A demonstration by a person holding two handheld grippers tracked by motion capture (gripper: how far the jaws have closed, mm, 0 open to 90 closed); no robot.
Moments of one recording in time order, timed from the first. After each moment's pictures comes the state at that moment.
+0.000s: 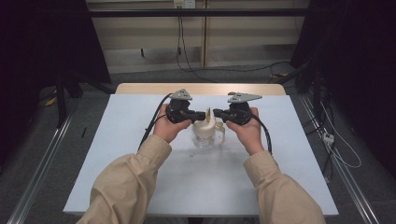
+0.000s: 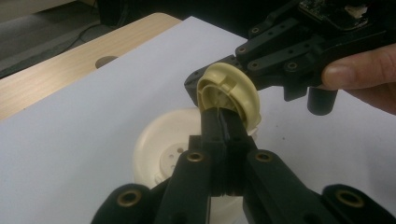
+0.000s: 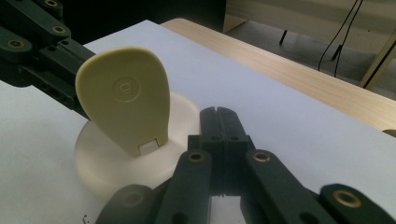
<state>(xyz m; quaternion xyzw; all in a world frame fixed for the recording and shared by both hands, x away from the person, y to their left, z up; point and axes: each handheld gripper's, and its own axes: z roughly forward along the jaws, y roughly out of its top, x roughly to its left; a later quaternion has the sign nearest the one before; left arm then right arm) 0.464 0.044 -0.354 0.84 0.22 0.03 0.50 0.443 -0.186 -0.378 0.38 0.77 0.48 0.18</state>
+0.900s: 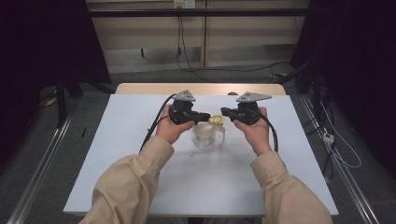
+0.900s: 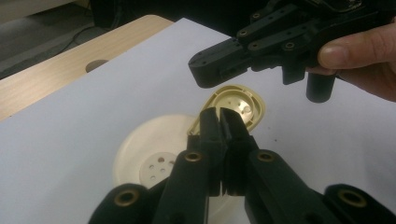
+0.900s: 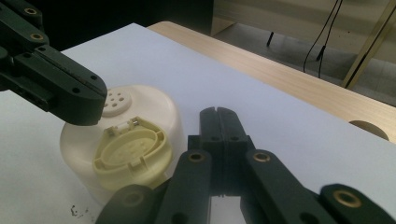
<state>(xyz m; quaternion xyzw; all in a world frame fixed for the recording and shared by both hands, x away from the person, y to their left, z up) 0.459 0.037 -0.351 0.84 0.21 0.03 0.50 0.436 -0.209 -0.372 0.39 0.76 0.48 0.20</state>
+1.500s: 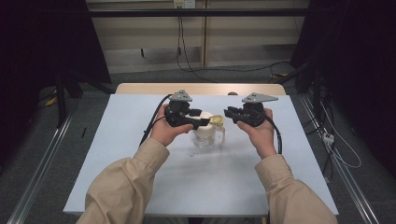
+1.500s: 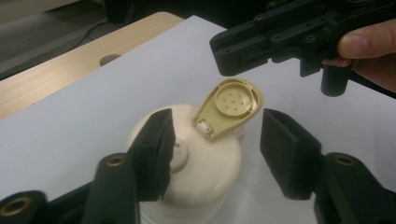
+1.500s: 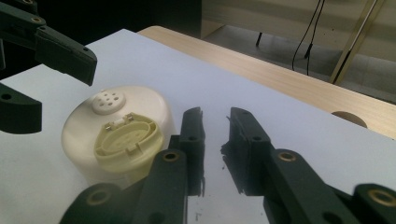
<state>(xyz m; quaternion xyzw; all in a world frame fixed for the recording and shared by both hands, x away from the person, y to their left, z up) 0.448 0.048 -0.344 0.84 0.24 0.04 0.49 0.425 -0.218 -0.366 0.41 0.75 0.48 0.21</state>
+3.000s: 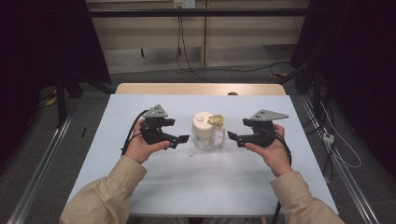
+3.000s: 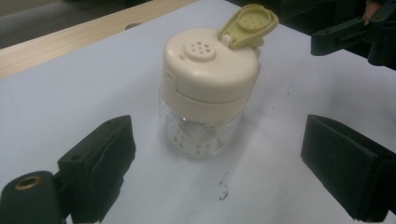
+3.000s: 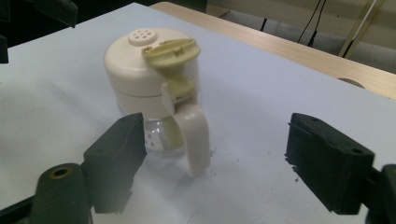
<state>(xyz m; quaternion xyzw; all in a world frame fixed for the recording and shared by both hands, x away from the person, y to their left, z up) 0.417 0.117 -0.371 0.83 0.26 0.06 0.49 0.371 -0.233 -0.380 0.40 0.76 0.46 0.20</state>
